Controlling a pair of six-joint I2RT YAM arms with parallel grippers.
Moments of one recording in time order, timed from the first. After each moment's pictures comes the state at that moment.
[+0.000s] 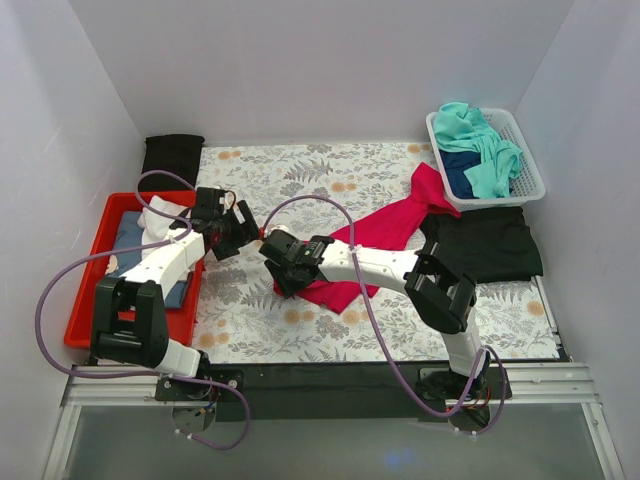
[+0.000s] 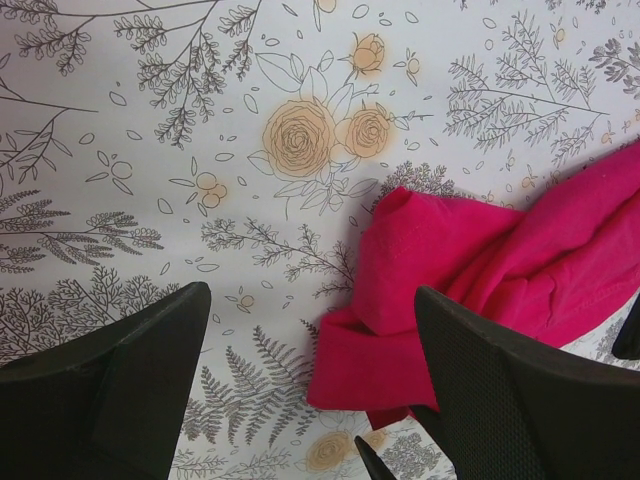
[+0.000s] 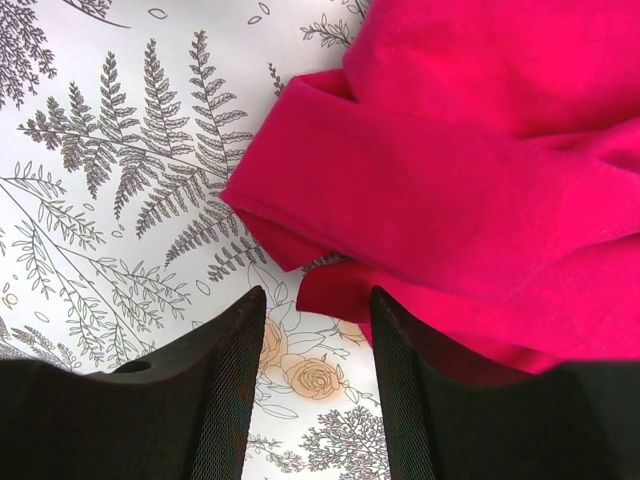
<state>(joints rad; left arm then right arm) -0.17 1.45 0.93 -0.40 0.14 -0.63 1.13 2.00 1.52 -0.60 0.16 0.44</state>
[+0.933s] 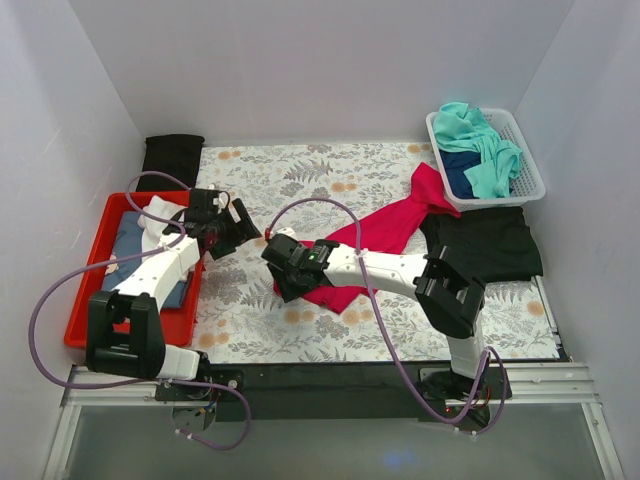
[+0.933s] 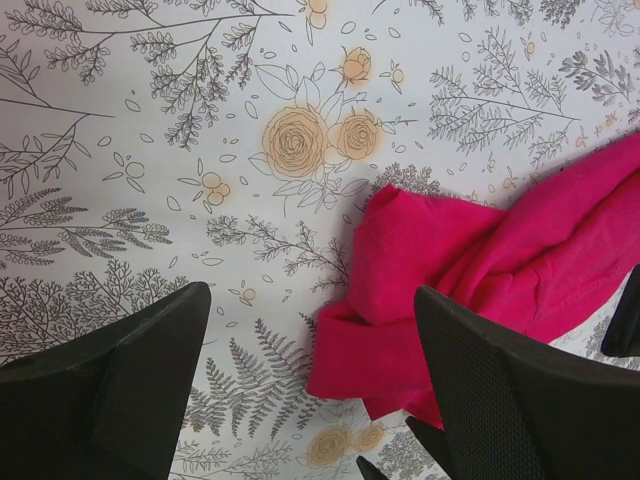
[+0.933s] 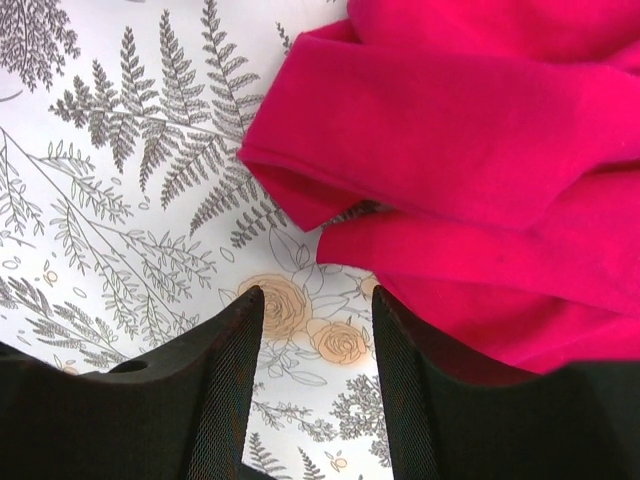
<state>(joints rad) -0.15 1.39 0.91 -0.40 0.14 -0.61 1.15 1.93 1.47 -0.62 0.18 0.55</state>
